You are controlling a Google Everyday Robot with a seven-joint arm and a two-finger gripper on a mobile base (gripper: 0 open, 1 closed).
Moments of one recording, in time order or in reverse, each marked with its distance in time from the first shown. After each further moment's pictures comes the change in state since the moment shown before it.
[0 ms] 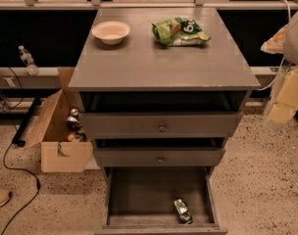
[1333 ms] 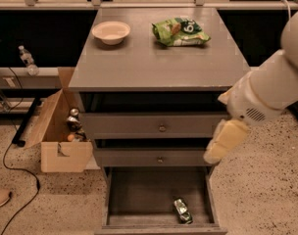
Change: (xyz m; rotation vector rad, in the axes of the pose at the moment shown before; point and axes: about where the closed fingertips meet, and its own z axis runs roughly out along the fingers) arm -0.033 0.038 0.133 -0.127 -0.165 0.141
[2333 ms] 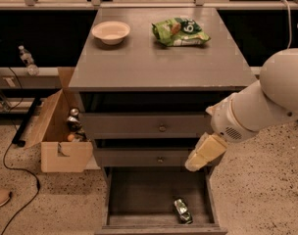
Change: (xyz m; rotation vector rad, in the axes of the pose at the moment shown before) arm -0.006 0.007 0.056 0.030 -0.096 0.066
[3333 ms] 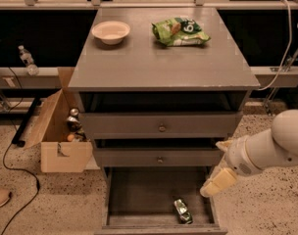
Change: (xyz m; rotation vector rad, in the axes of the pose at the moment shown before) arm 0.110 -0.003 0.089 -0.103 -0.069 0.099
